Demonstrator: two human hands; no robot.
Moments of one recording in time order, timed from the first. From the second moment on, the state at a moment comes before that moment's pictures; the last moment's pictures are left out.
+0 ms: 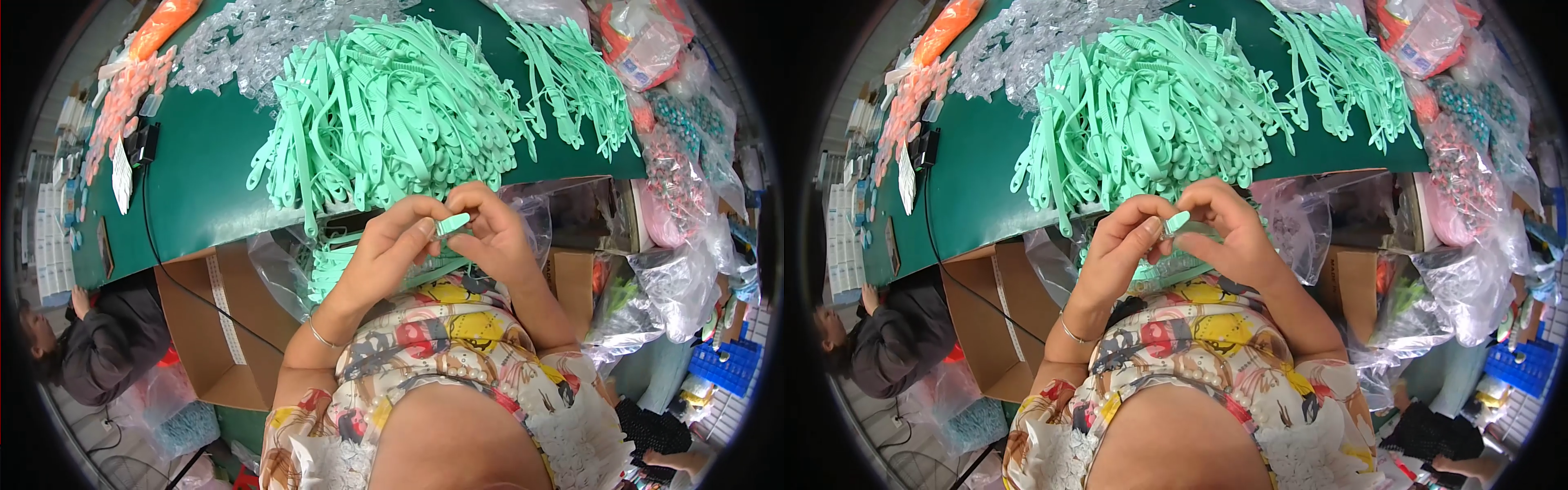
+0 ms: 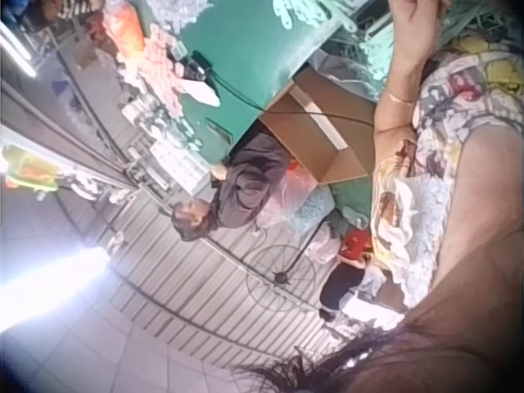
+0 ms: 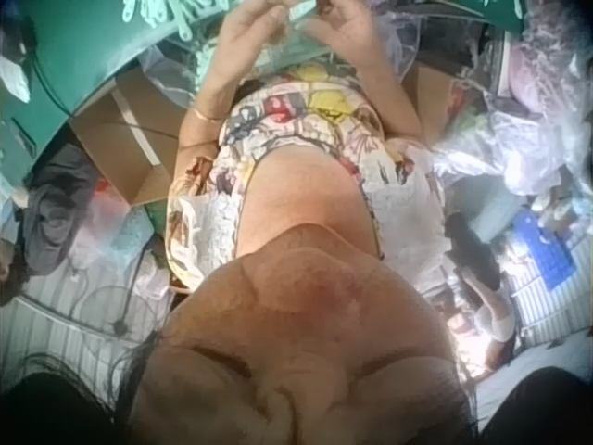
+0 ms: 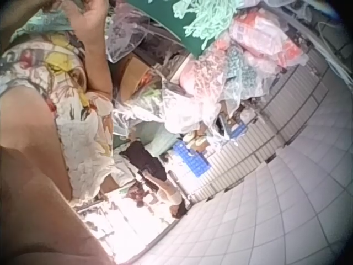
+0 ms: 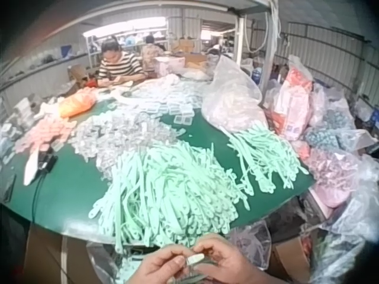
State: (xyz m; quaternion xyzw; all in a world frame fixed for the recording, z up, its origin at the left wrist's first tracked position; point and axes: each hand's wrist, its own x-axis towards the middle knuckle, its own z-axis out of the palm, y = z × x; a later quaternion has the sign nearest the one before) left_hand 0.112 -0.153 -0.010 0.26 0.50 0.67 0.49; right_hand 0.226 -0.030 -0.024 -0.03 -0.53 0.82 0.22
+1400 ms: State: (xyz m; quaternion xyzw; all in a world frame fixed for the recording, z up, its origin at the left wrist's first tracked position) left_hand 0.107 -0.166 -0.035 0.22 0.25 0.69 0.64; right_hand 0.230 -0.044 -0.022 0.01 -0.57 0.80 0.17
